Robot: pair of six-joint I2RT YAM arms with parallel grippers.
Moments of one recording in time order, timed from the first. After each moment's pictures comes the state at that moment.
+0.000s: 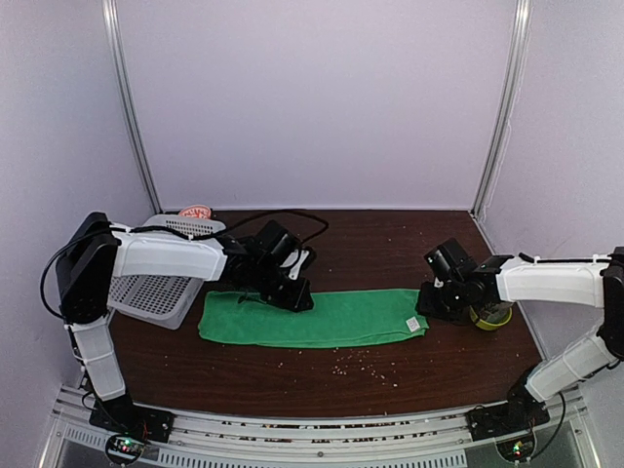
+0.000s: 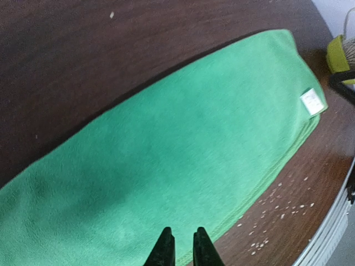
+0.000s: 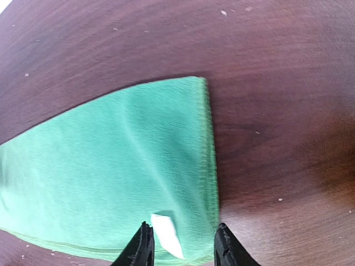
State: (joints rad) left arm -0.87 1.87 1.26 -0.35 0.18 -0.43; right arm 0.59 1.38 0.75 -0.42 0.16 0.79
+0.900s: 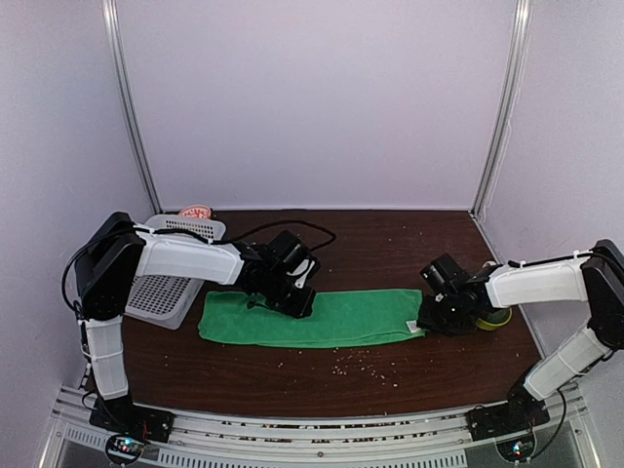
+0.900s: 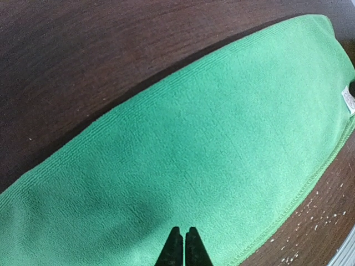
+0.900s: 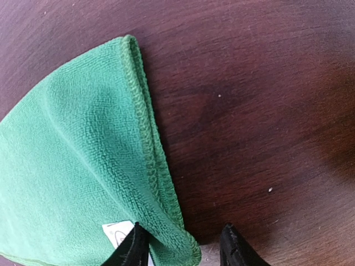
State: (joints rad) left arm -0.88 1.98 1.33 -0.38 0.11 -0.40; right arm 0.58 1.46 0.68 -0.39 0.17 0.93
